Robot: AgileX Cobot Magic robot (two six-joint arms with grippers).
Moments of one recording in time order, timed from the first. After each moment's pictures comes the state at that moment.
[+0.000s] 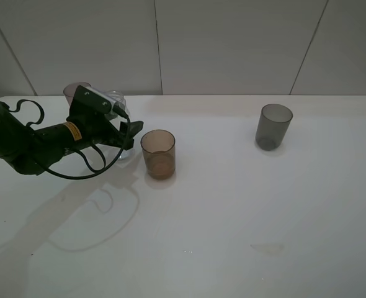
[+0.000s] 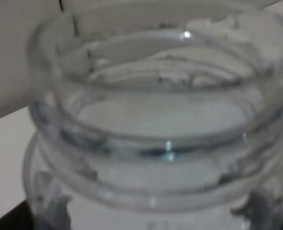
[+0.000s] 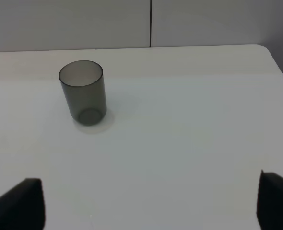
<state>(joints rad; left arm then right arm) -0.25 2.14 -0.73 0.39 -1.10 -0.05 -0.11 0.00 -0.52 0.00 1.06 -0.01</state>
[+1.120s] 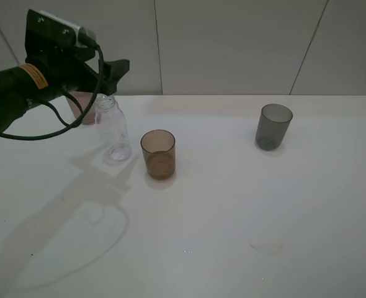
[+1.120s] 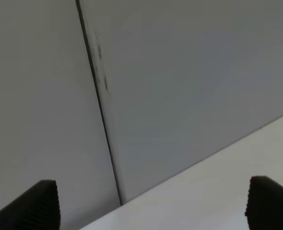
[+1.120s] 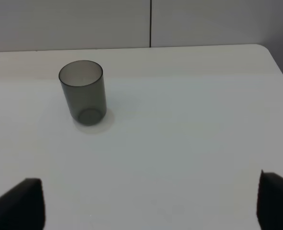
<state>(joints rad) -0.25 1.71 -0.70 0.39 -0.92 -0.14 -0.11 0.00 -0.52 0.00 1.06 -0.01</state>
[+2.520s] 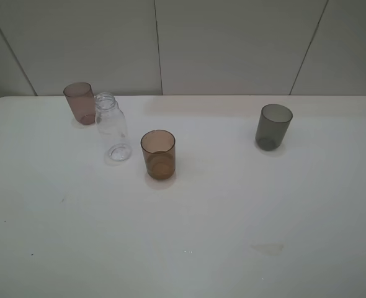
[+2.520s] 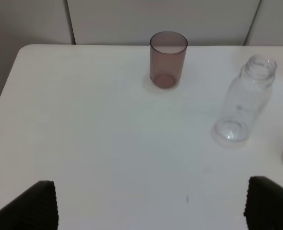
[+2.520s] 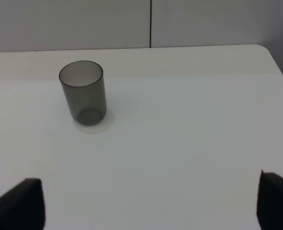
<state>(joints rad) -0.25 0.24 -0.70 0.19 1.00 -0.21 -0.11 0.00 -0.52 0.00 1.06 -0.01</state>
